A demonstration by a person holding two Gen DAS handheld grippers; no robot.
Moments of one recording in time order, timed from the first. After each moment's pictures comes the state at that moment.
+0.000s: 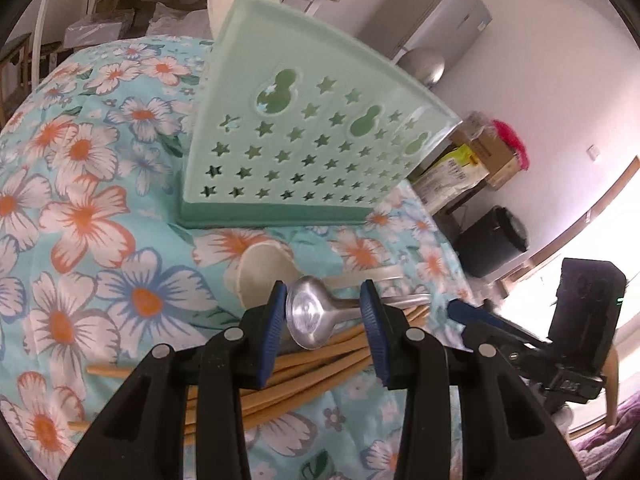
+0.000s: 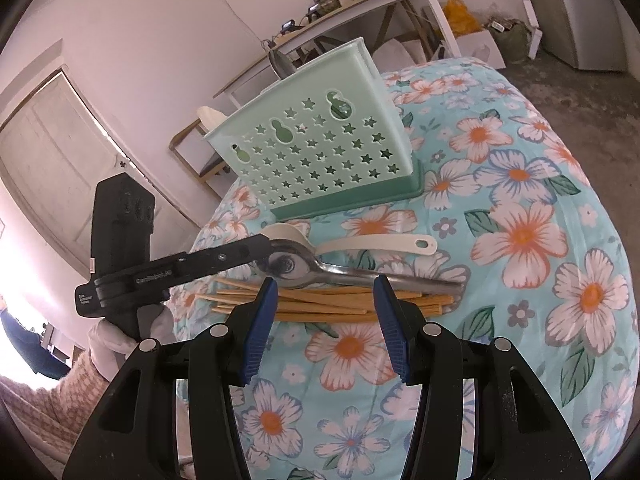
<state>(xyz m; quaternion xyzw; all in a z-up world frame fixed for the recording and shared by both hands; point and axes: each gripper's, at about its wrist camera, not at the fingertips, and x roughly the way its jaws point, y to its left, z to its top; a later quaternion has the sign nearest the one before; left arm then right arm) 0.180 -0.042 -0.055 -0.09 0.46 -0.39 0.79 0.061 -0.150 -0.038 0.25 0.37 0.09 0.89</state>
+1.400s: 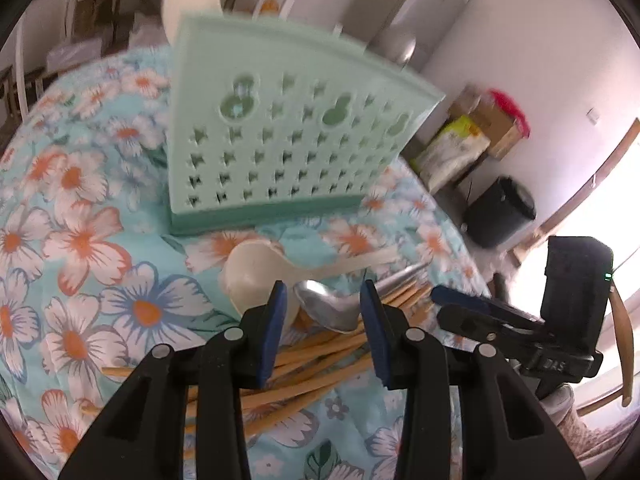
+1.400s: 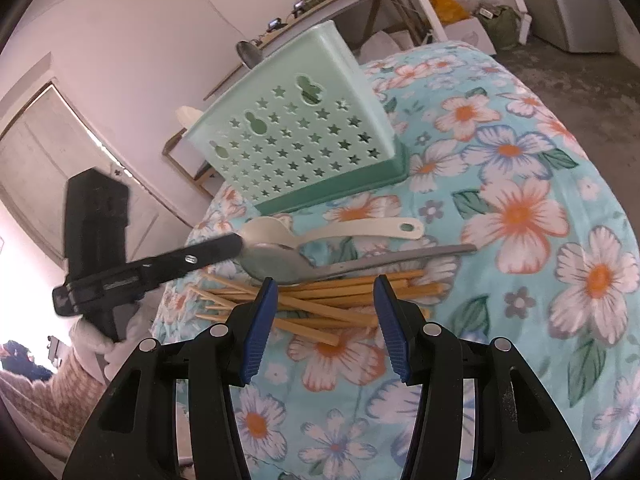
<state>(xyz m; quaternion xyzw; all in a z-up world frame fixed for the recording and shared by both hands) 0.181 -0.060 -0.048 -0.02 0.49 -0.39 0.78 0.065 -0.156 -0.058 0.27 0.37 0.08 0.88</state>
